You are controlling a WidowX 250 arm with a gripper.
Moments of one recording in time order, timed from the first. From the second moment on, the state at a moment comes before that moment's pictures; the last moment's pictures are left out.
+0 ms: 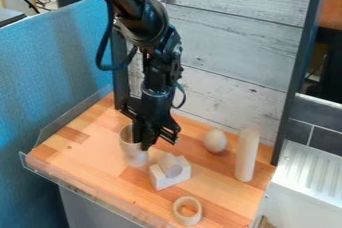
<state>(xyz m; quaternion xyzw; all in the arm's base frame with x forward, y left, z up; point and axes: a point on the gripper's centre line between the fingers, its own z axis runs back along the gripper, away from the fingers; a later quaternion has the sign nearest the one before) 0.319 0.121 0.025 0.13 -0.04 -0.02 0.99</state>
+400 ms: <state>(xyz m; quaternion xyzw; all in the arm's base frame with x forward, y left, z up) 0.295 0.103 0.036 0.15 -0.06 -0.05 0.98</state>
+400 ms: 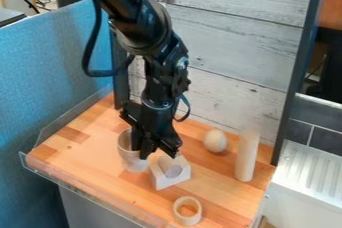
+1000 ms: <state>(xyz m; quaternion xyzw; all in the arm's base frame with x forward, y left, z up) 0.286 0.068 0.067 0.08 0.01 -0.10 0.99</state>
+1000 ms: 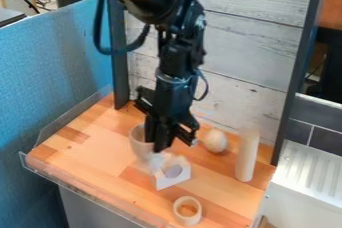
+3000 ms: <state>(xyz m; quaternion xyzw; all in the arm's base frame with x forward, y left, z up) 0.285 0.011 0.022 0.09 0.02 -0.16 0.98</state>
